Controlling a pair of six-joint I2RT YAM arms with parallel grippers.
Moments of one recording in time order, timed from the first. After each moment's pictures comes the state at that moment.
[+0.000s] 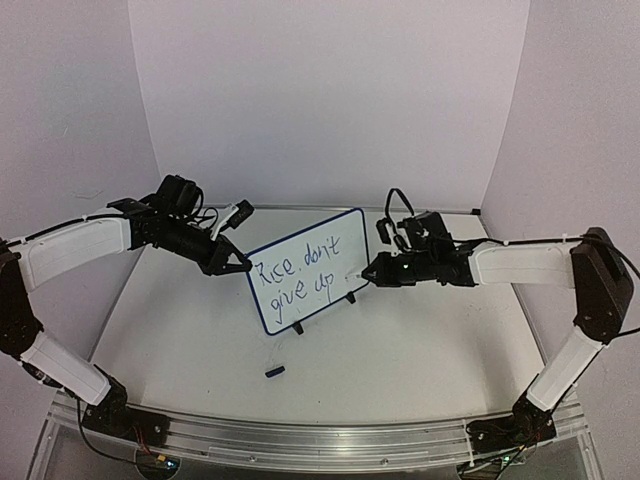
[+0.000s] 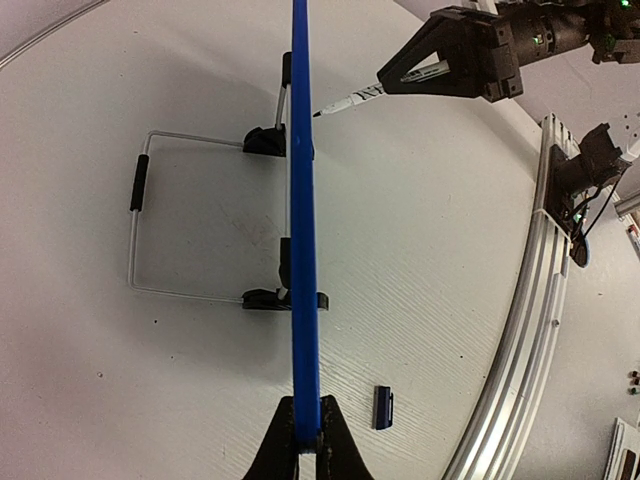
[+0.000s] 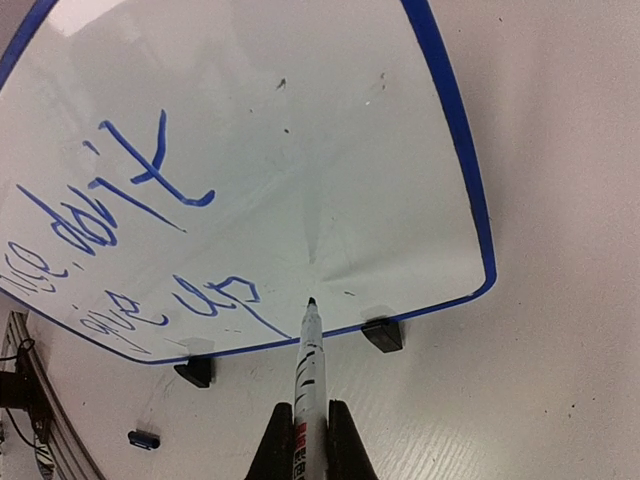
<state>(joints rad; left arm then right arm) -0.51 1.42 1.13 -0.56 0.59 0.16 0.64 1.65 1.01 -0.04 -0.21 0.45</state>
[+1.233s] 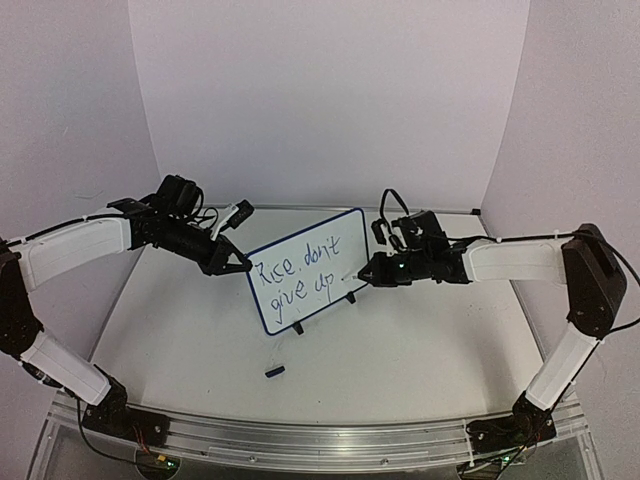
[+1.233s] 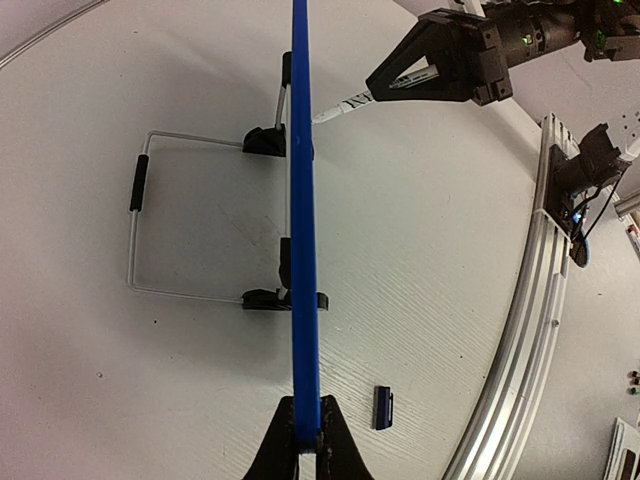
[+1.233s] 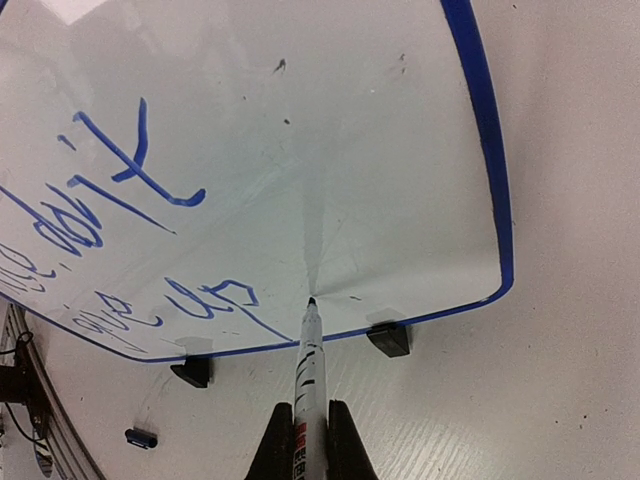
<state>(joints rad) -0.51 1.42 1.13 -0.56 0.60 0.16 0.64 1.70 1.05 -0.06 -0.23 0.44</state>
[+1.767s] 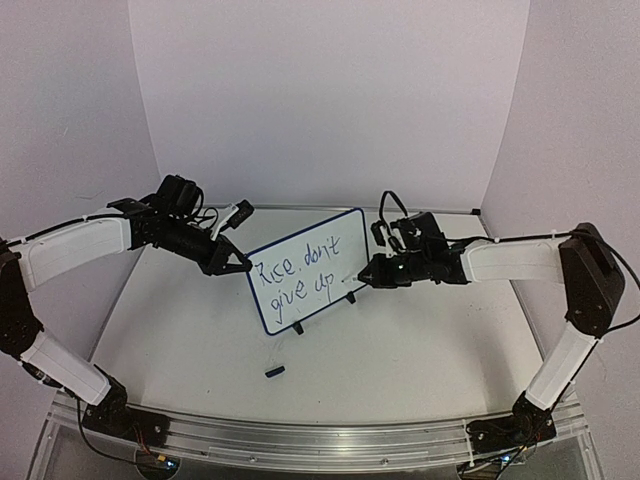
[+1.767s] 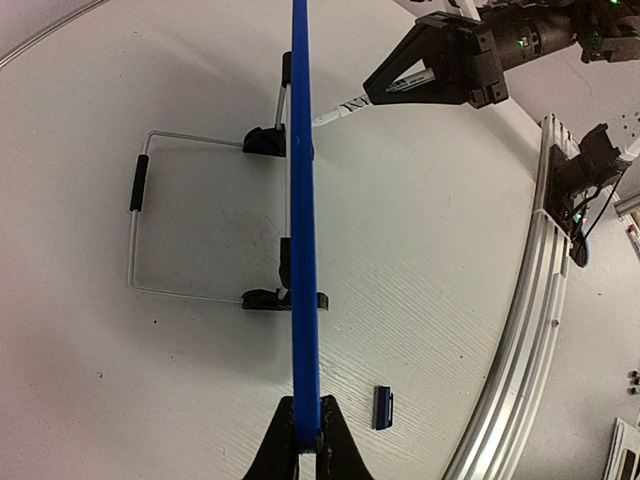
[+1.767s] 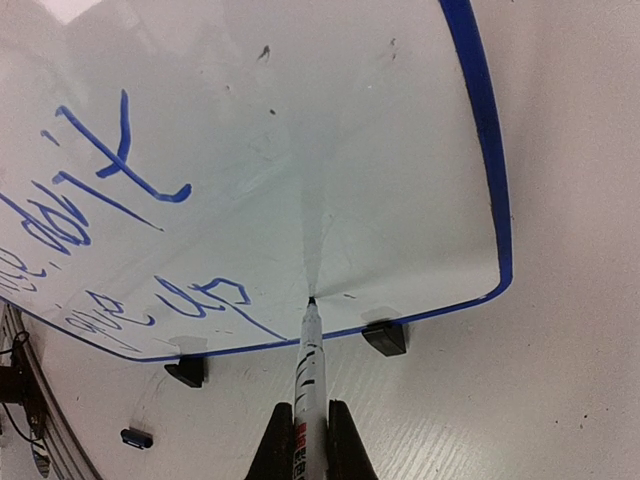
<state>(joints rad) -0.51 1.42 1.13 -0.56 0.60 0.16 0.64 1.71 1.05 -0.06 -0.23 0.44</state>
